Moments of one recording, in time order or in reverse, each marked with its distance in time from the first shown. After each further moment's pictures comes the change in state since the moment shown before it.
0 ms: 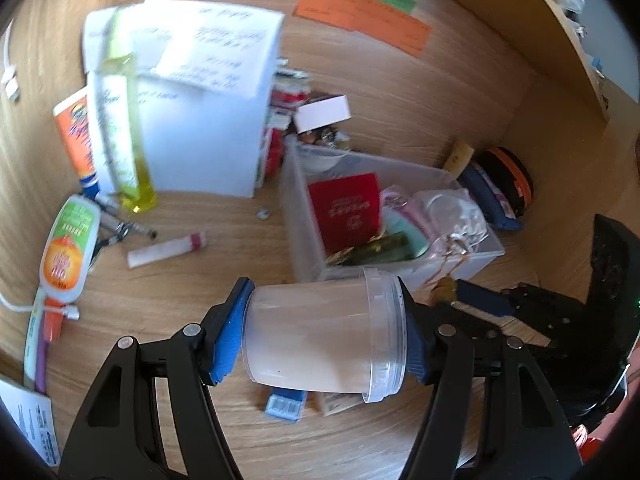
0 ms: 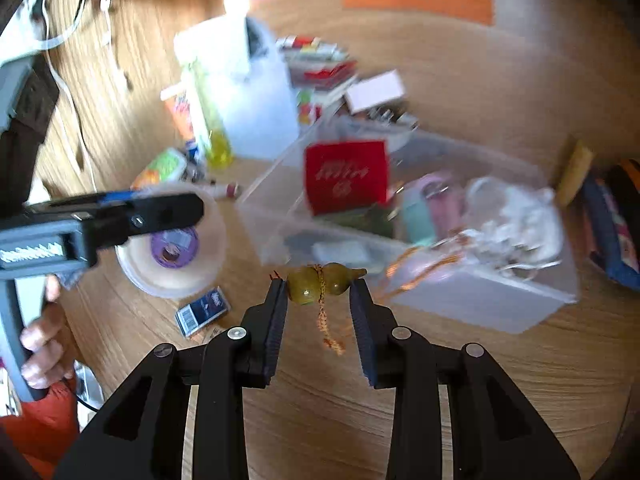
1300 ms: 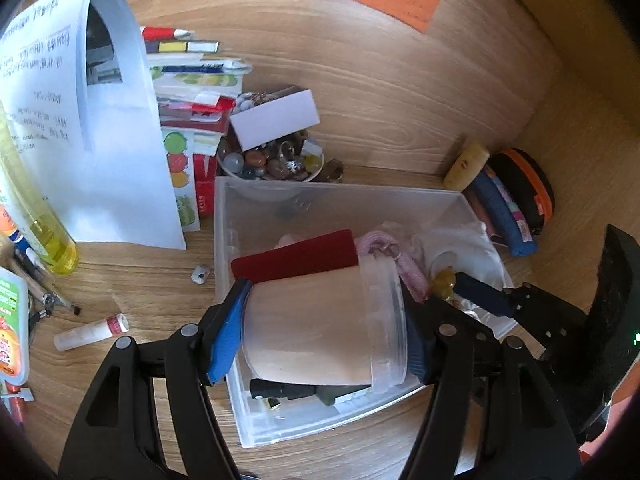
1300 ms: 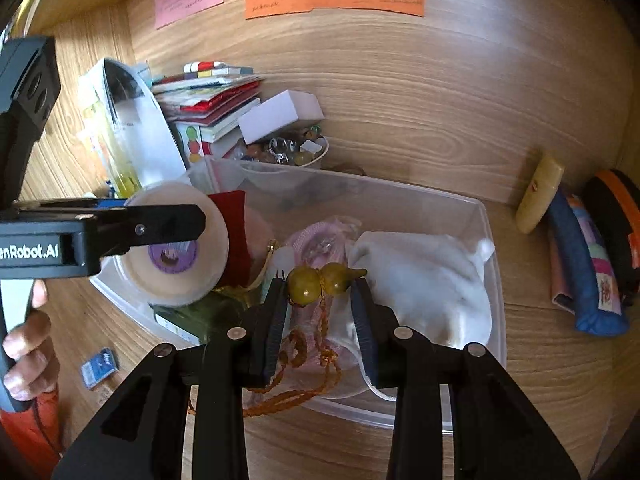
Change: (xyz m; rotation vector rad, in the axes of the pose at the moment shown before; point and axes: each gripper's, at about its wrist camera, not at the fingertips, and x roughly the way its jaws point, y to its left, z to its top) left arm 0.099 -0.027 0.064 0.006 0.095 -0.017; right arm 0.043 -0.079 0.039 0.003 -0.014 -0.134
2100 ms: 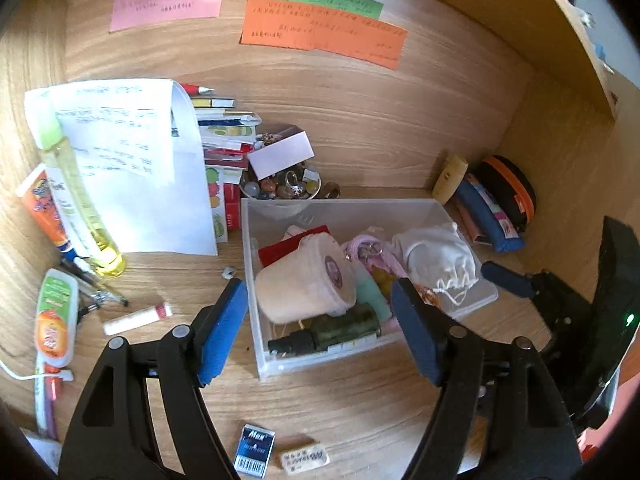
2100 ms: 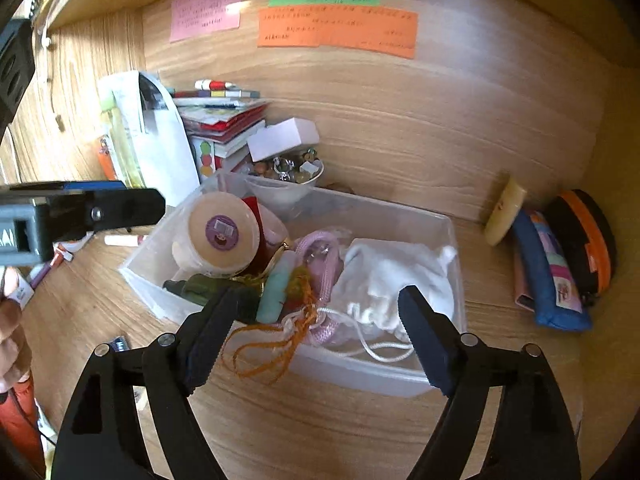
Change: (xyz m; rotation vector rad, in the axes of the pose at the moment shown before) left arm -0.074 -0.019 -0.024 0.066 -0.108 0.064; right arm -0.050 0.012 -0.007 -0.005 -0.060 -0.056
